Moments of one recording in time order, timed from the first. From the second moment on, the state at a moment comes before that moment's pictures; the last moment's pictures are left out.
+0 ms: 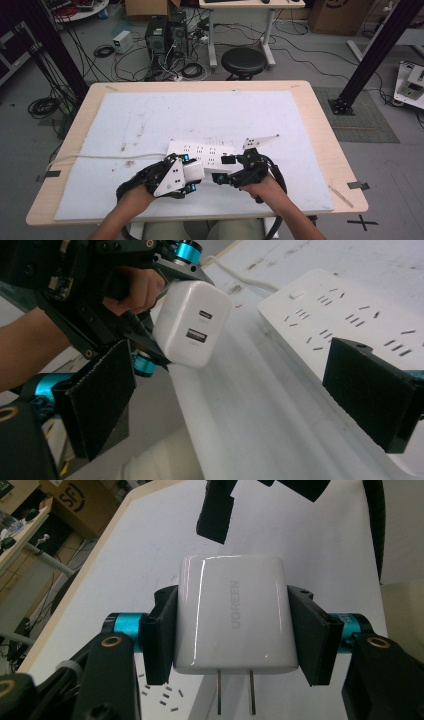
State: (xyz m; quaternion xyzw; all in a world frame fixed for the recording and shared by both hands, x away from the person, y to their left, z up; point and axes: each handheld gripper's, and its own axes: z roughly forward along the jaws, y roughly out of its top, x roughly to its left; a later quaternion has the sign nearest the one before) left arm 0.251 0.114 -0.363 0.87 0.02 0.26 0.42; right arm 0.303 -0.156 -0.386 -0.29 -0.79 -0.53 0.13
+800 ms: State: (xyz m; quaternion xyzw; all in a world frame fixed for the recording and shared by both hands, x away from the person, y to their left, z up) left arm 0.246 0.100 -0.378 0.87 -0.01 0.27 0.41; right arm 0.305 -0.144 -0.403 -0.31 -0.78 -0.51 0.19
